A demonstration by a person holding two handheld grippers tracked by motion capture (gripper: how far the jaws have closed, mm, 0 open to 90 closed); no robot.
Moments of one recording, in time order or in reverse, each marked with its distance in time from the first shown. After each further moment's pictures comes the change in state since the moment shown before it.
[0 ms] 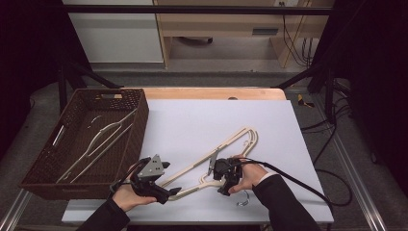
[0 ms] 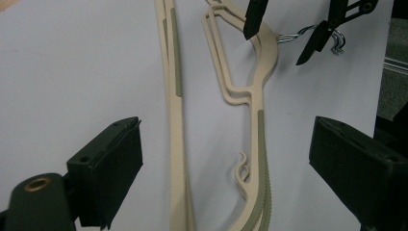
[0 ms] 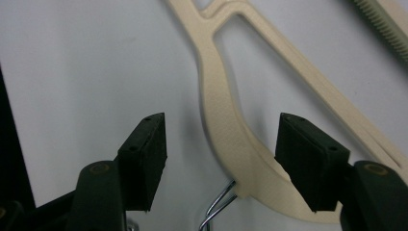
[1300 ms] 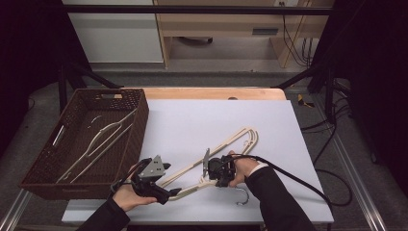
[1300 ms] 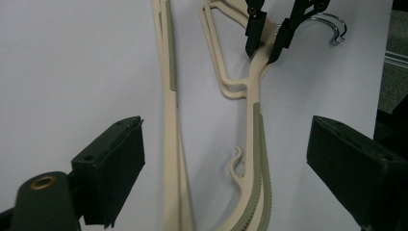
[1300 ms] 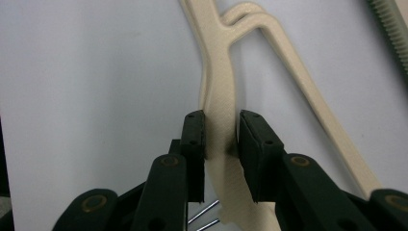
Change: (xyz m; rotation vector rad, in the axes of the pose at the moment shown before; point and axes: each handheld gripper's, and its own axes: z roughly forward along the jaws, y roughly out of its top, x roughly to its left) left arm 0.001 -0.001 0.002 0.020 -0.009 0.011; right arm -0.011 0.017 0.010 0.057 0.070 -0.183
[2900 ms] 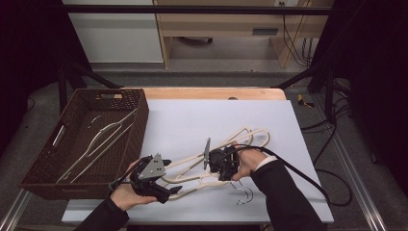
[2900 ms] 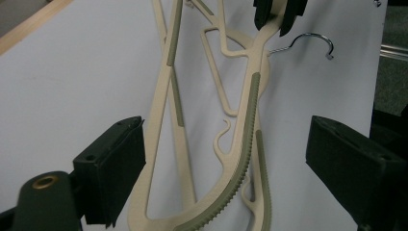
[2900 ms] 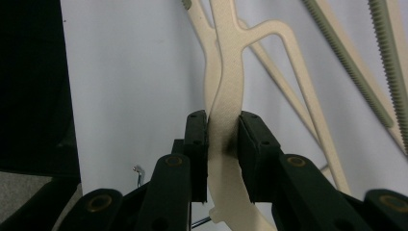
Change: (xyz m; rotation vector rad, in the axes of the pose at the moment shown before) left arm -0.009 0.023 -0.014 -0.011 0.048 0.097; right arm 0.005 0.007 -0.059 0.030 -0.018 0.020
